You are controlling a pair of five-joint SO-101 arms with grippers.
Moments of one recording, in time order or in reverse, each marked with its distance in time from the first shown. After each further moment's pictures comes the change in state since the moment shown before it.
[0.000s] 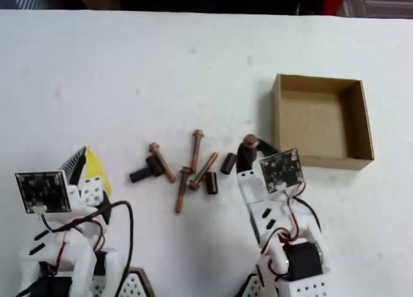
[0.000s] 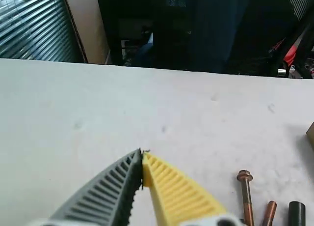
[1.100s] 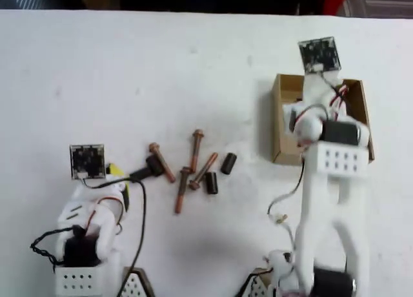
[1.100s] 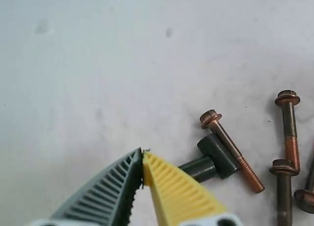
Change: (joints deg) left arm 0.0 0.3 32.3 -13.5 -0.5; right arm 21.2 80.8 -58.7 10.8 7.8
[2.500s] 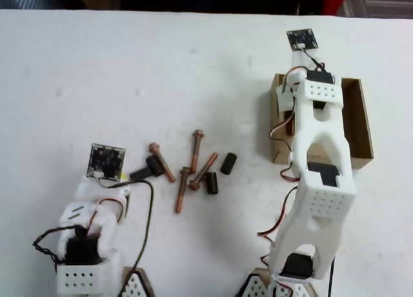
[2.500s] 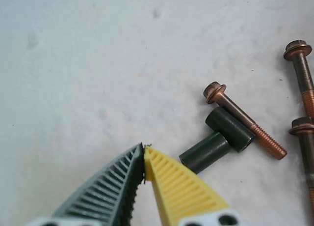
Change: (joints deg) left arm 0.0 0.0 2.1 -0.5 -12.9; right arm -0.8 52.7 -38.9 0.6 0.2
